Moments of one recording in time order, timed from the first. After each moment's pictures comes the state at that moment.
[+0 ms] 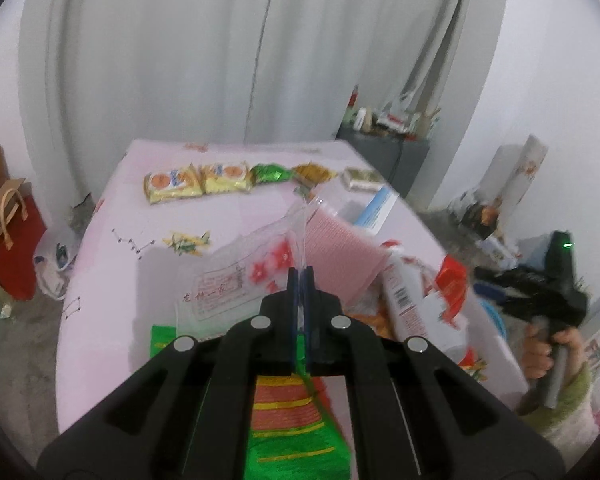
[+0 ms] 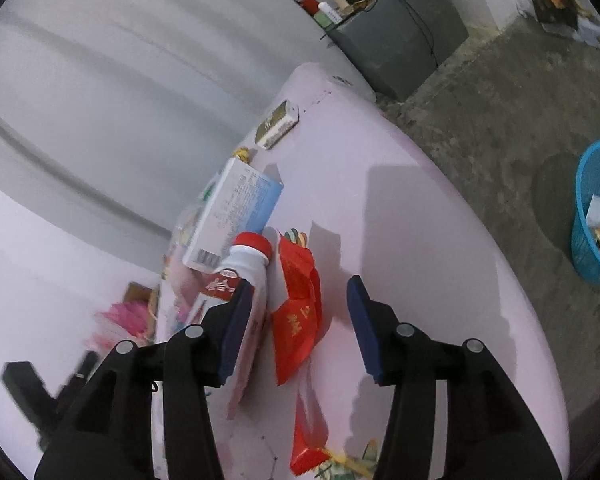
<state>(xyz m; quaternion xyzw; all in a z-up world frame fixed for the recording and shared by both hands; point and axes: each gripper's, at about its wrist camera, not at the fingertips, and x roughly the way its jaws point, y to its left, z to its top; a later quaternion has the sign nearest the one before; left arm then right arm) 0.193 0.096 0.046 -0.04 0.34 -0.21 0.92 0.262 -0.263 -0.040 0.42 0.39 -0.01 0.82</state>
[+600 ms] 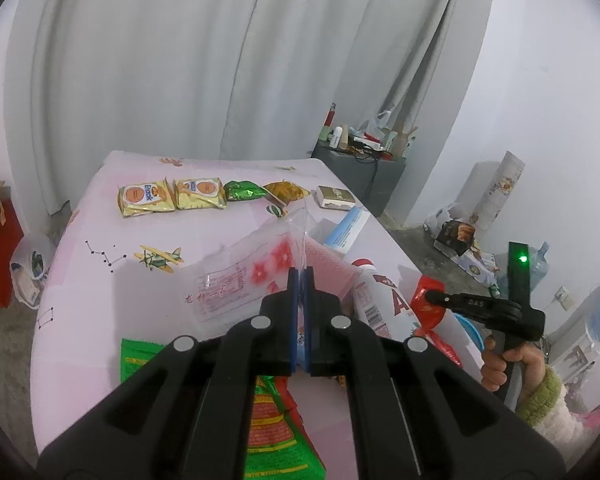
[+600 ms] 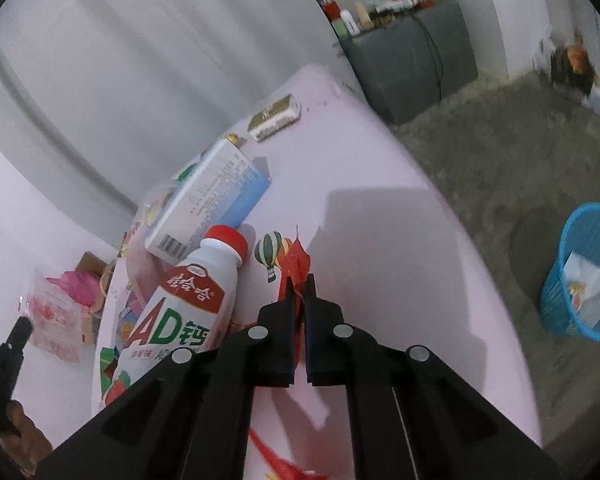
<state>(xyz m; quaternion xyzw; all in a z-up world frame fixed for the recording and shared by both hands) 0.193 0.088 0.045 -0.07 0.31 -0.24 0.92 0.277 -0.240 -0.037 0.31 0.40 -0.05 0.86</state>
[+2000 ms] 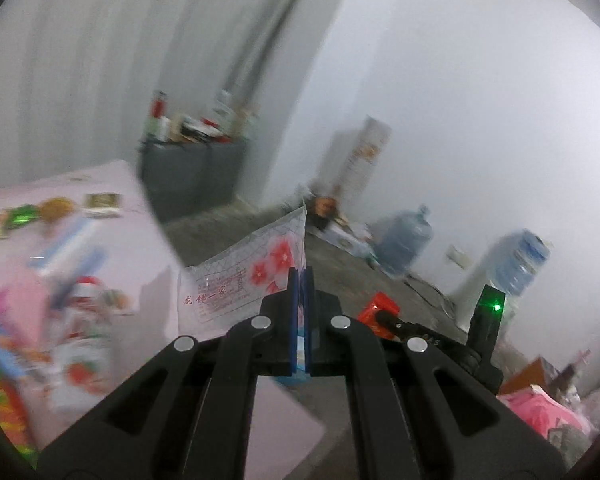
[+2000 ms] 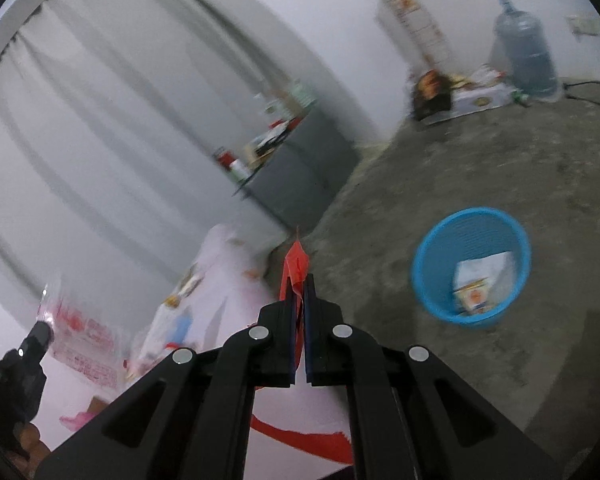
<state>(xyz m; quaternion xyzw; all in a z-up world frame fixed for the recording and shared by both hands) 0.103 -0.174 0.095 -0.05 0.31 -0.48 0.82 0.032 -0.383 0.001 0.42 0.19 -0.24 0.85</state>
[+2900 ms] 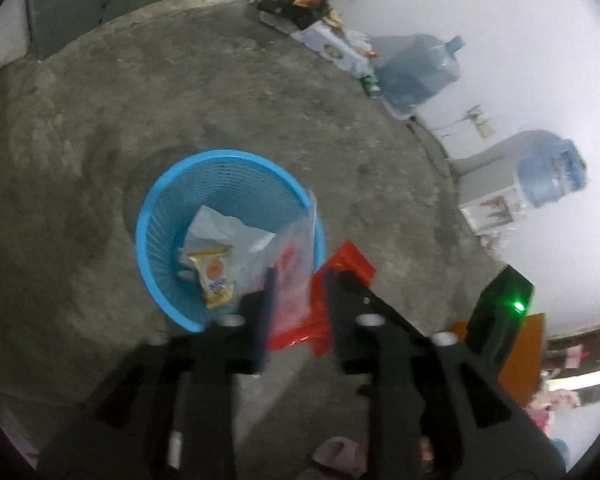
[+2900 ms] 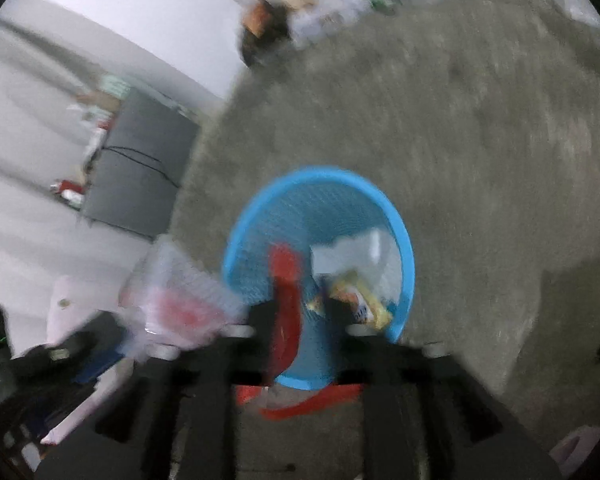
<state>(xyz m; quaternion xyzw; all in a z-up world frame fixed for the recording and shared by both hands) 0.180 -0.548 -0.181 0.08 0.60 -0.47 0.65 0.031 -0.588 -0.237 0.55 0.31 -0.37 0.68</state>
